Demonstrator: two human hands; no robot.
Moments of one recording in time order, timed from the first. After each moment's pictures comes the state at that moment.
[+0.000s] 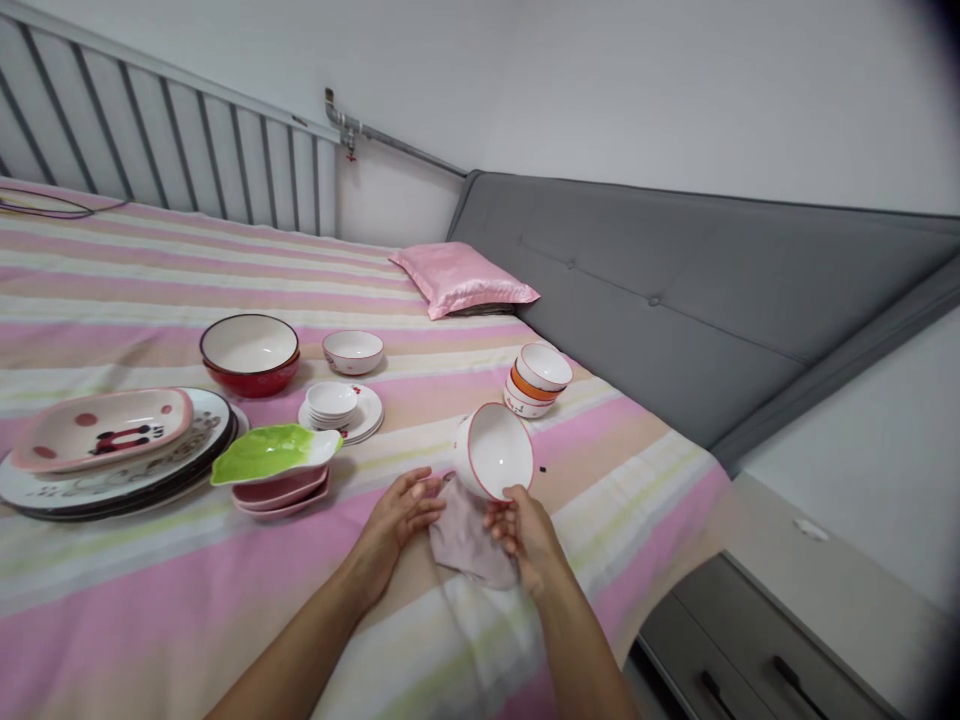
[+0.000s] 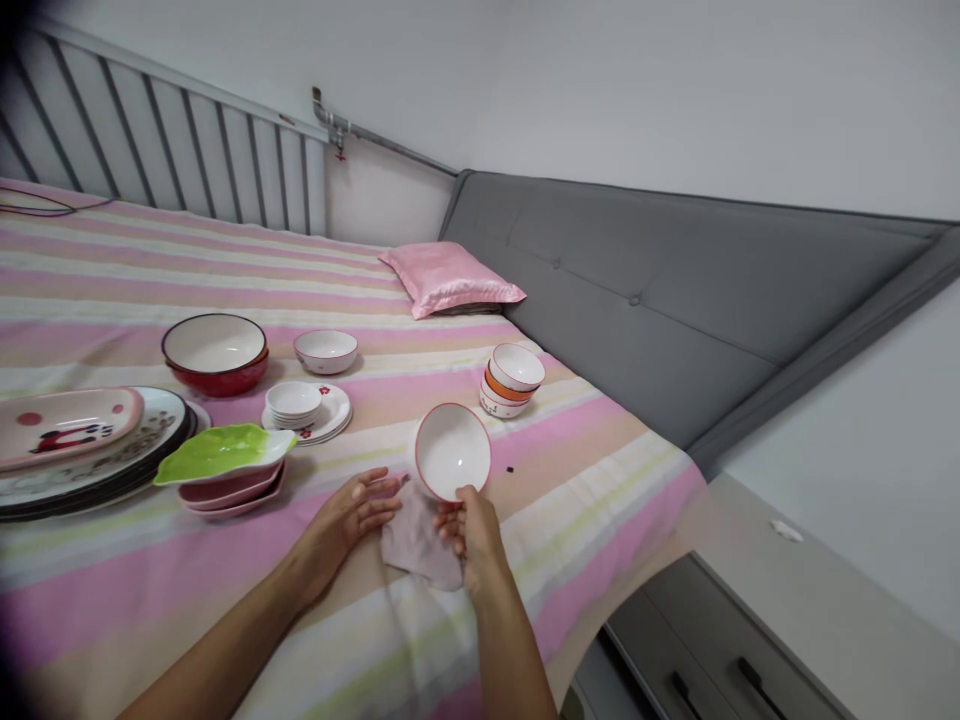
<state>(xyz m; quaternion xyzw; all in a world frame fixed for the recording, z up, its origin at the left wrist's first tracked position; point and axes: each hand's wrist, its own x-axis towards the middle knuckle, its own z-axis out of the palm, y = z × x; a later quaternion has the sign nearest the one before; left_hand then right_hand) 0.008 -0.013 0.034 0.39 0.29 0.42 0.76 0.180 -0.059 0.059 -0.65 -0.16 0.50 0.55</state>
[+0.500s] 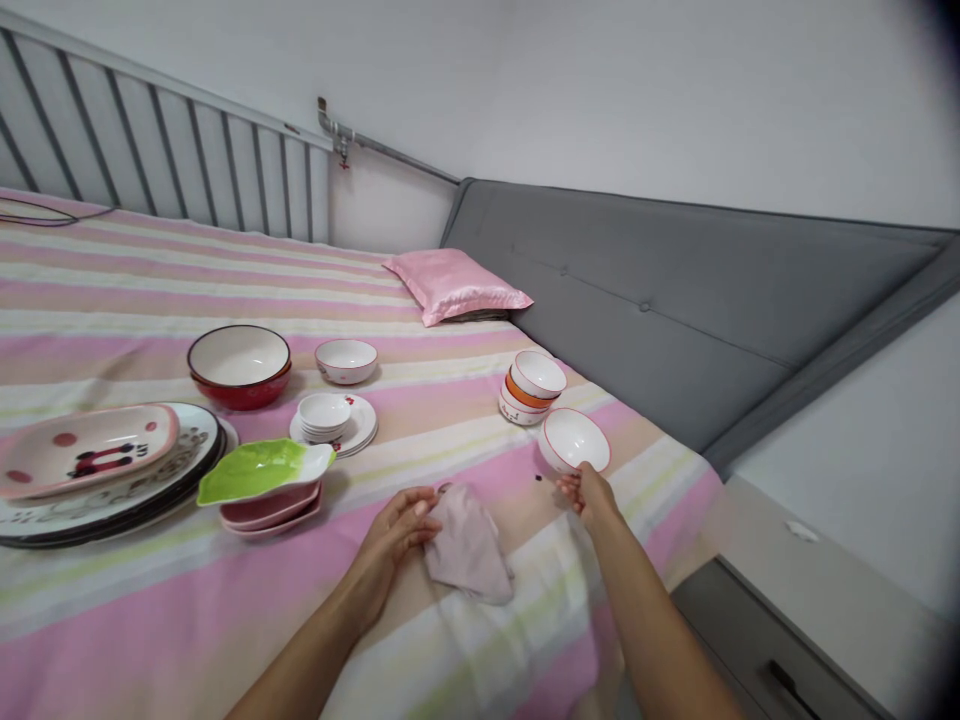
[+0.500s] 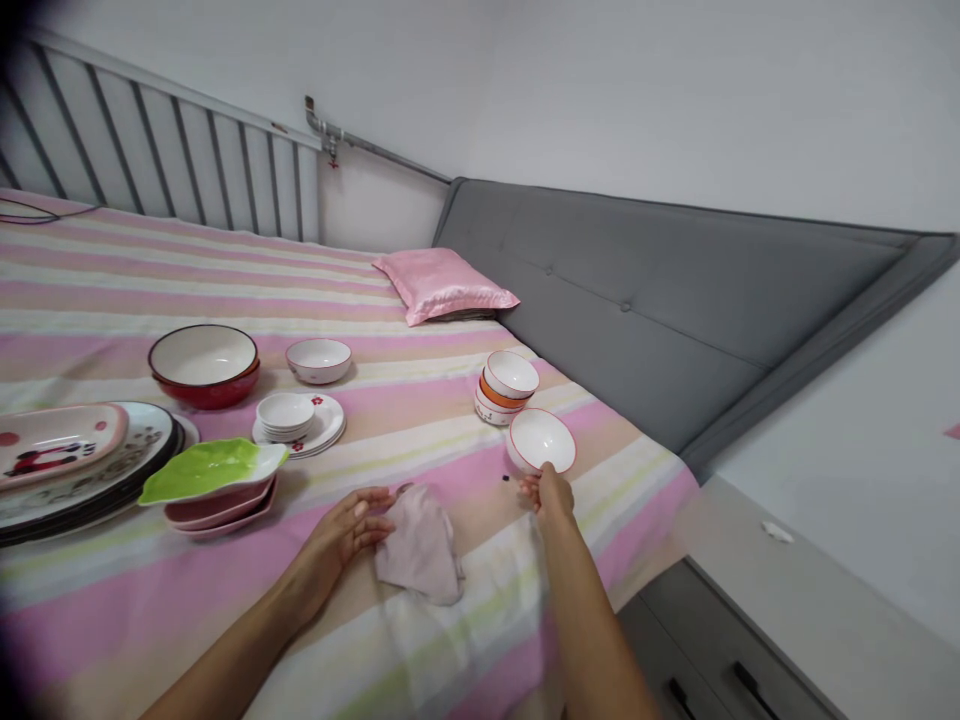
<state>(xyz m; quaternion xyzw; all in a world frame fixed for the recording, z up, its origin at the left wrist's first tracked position) 0.009 -0.014 0.037 0.44 0.31 0.40 0.74 0.306 -0.024 0.057 -0.75 -0.04 0.34 0.57</state>
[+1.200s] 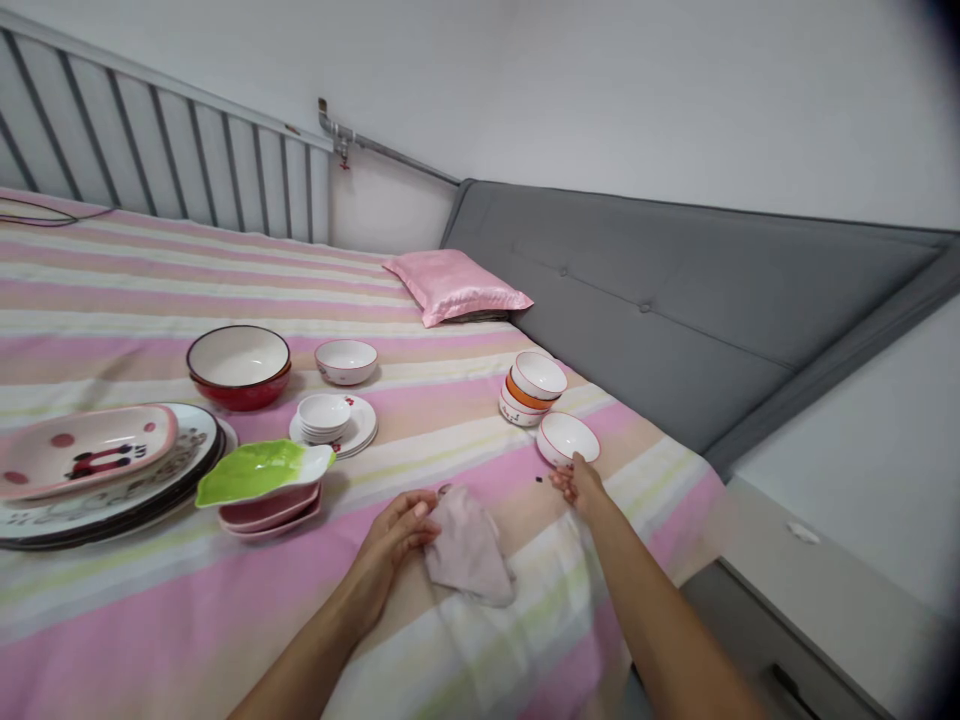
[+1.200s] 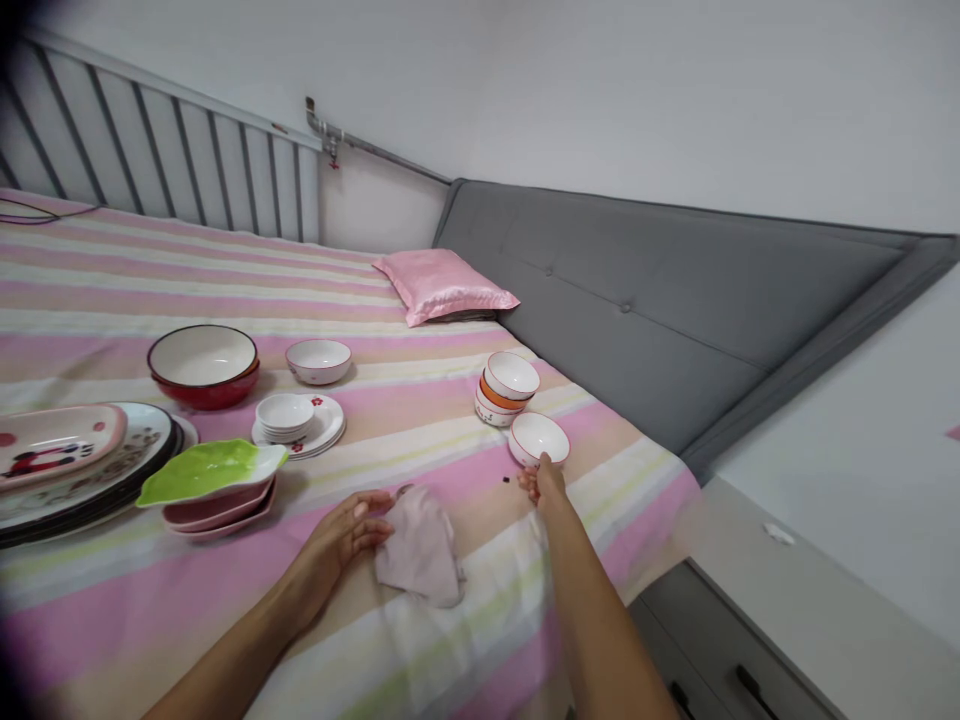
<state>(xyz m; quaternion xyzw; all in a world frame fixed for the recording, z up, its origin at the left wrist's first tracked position) 0.007 -0.014 0.036 0.43 0.31 0.40 0.75 0.333 0.004 0.031 -0.74 -0.06 0.38 0.54</state>
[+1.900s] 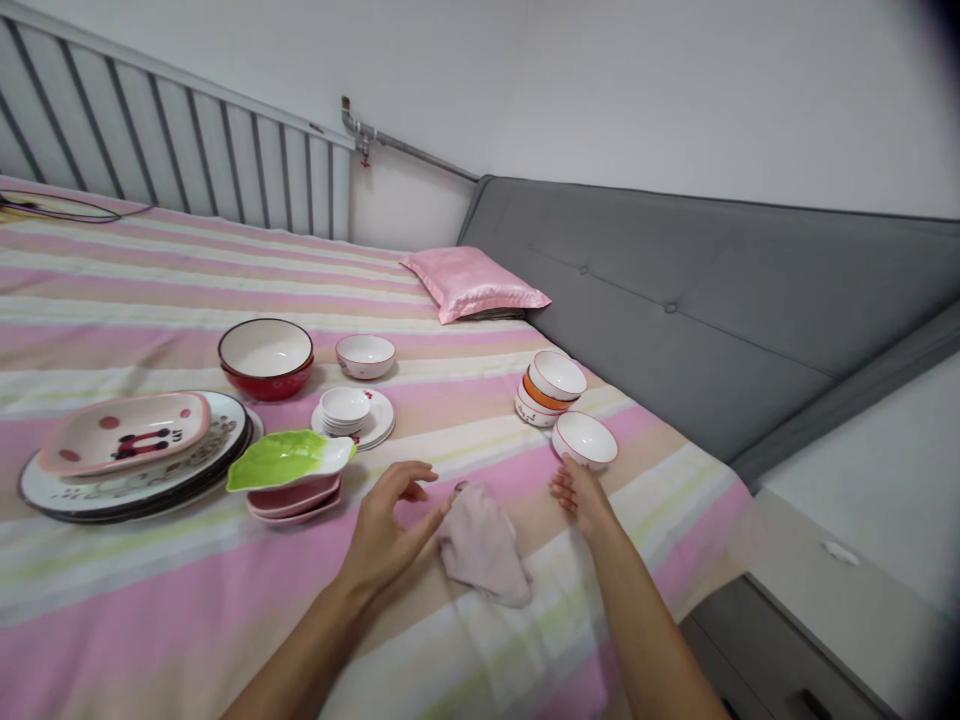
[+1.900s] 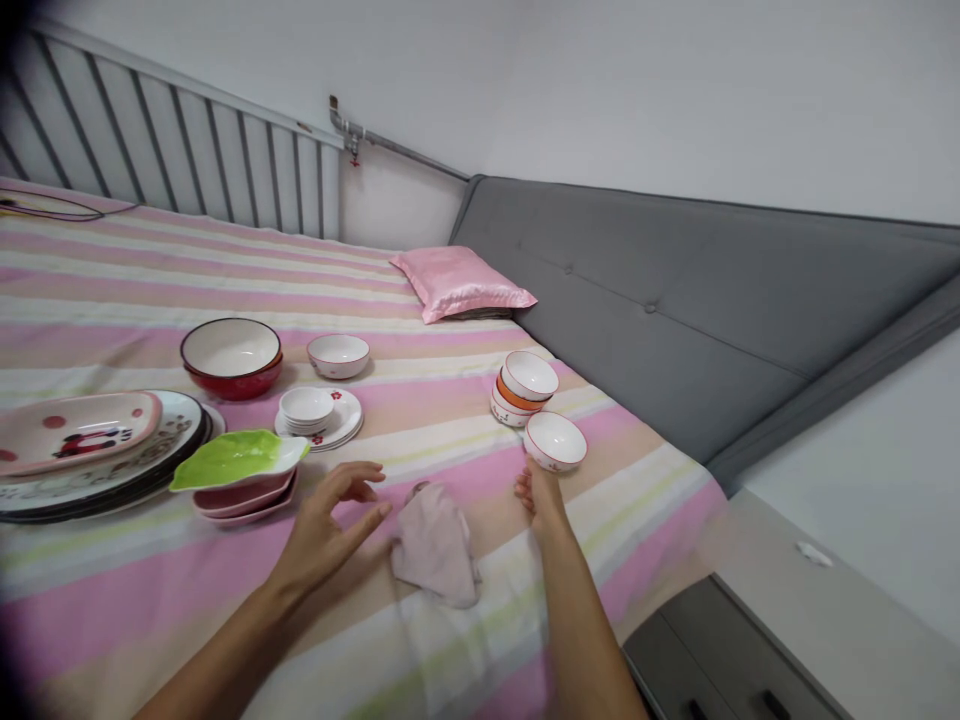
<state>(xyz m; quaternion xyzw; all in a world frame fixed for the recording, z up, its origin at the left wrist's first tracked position) -0.012 -0.005 0.059 0.73 0.35 0.49 0.32 0.276 -0.015 0.050 -0.75 -0.13 0.37 0.53</state>
